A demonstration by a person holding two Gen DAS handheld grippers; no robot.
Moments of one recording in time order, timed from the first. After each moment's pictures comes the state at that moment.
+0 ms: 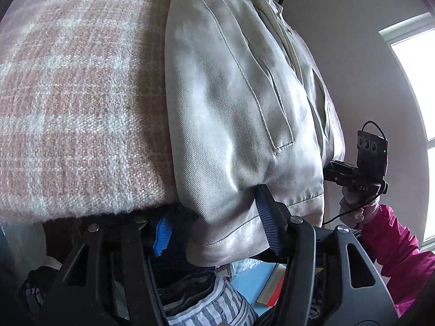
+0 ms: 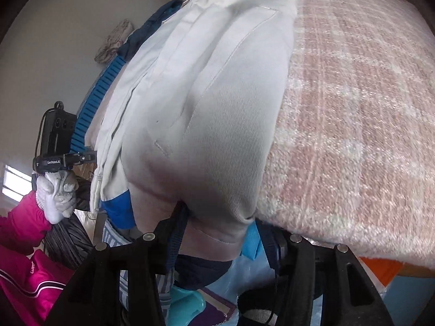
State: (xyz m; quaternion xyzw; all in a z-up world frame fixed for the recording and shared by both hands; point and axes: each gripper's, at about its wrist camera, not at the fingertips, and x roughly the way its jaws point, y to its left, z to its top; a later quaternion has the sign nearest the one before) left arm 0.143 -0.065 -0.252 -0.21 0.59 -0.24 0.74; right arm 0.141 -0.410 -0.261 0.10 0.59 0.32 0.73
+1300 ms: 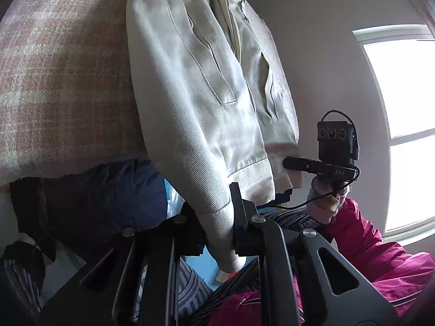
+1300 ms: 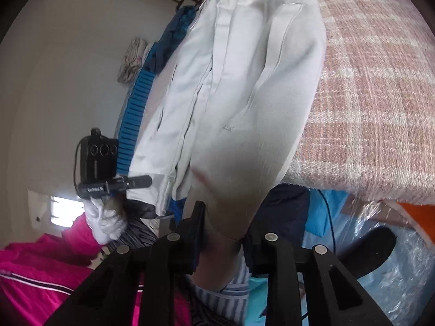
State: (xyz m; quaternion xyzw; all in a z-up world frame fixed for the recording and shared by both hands) left arm 0.140 -0.063 -0.236 -0.28 0.61 -0.32 0.67; right arm 0.131 -0.404 -0.231 0.27 0.61 0.35 0.66
